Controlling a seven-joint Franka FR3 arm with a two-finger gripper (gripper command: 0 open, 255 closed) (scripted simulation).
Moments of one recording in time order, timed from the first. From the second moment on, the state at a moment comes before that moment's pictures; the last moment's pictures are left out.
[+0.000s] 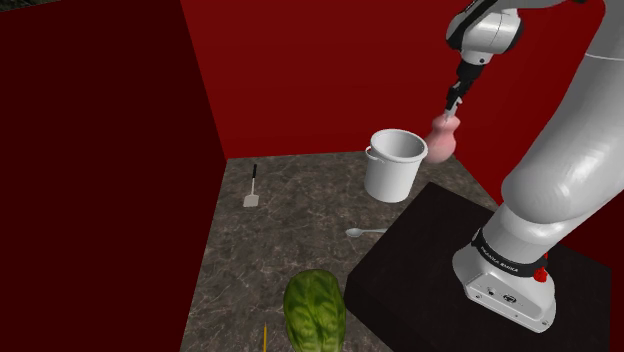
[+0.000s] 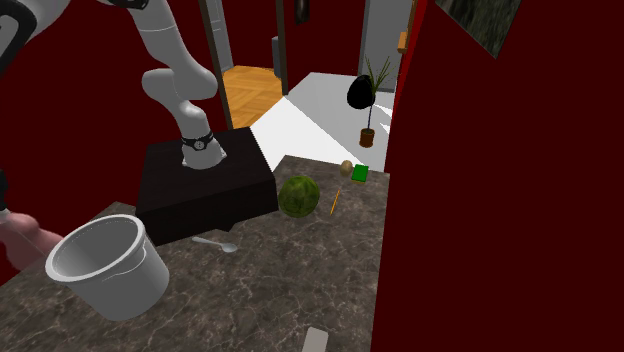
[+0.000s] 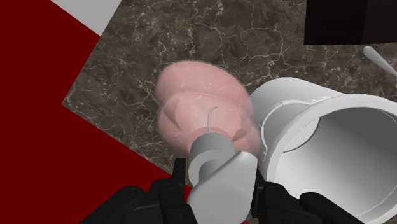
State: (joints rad) arm -0.36 0.16 -0.64 -2.12 0.20 2.31 -1.01
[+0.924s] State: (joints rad) arm -0.41 0.30 -0.59 -2.16 0.35 2.46 -1.12
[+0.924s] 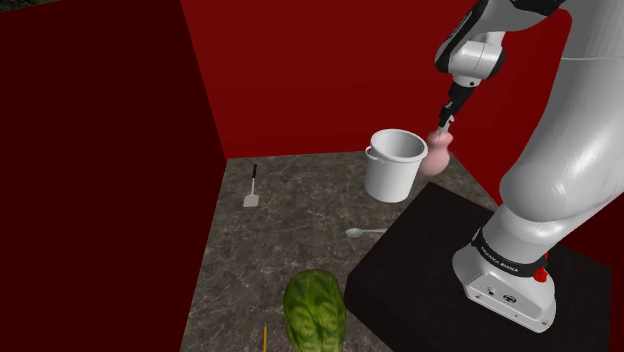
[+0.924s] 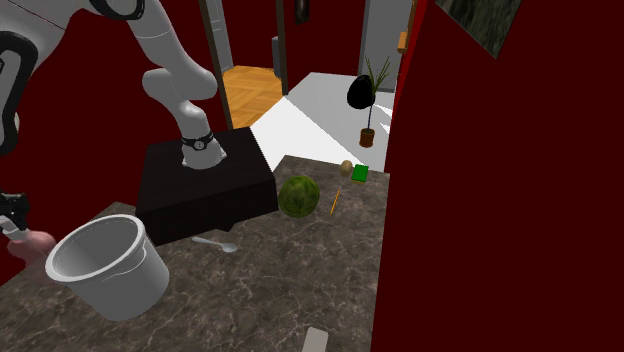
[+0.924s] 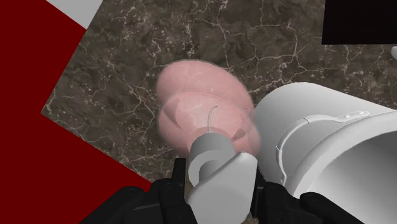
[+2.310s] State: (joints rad) arm -0.42 0.33 -0.57 -2.17 0.38 2.49 -1.15
